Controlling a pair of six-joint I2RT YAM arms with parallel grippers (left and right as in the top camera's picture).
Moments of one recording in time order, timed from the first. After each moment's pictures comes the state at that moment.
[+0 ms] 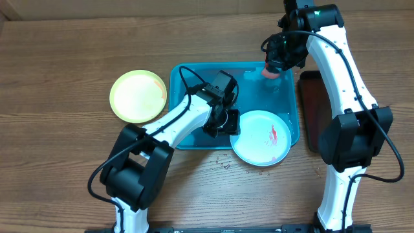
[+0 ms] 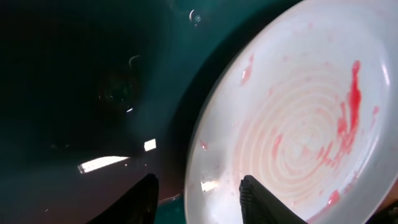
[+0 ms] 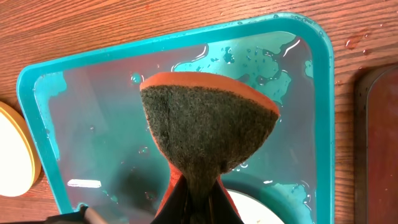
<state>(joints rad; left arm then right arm) -0.59 1.99 1.36 -0.73 0.36 -0.52 0.17 2.19 2.18 -1.32 -0.20 0.36</state>
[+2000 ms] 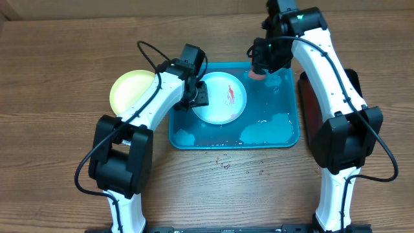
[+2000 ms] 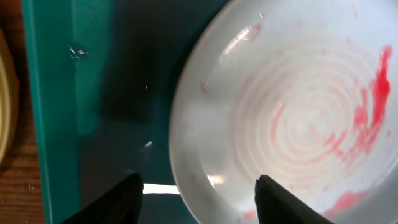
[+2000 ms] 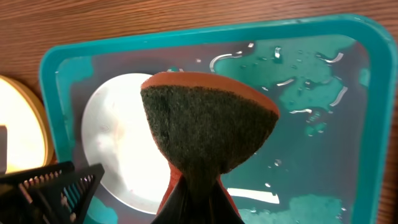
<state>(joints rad) -0.36 2.02 1.51 -0.82 0.03 -0.51 0.26 2.19 2.17 -1.27 -0.20 0.36</state>
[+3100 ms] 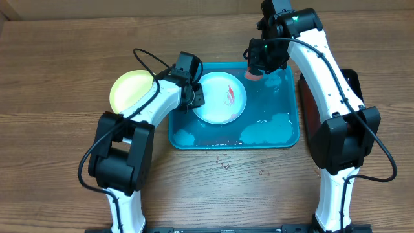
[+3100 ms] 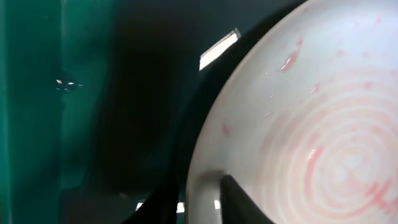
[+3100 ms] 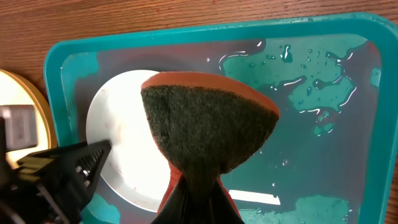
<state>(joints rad) -0.35 2.05 1.38 -0.60 0.02 -0.51 0.28 2.19 2.17 -1.27 -0.20 0.36</state>
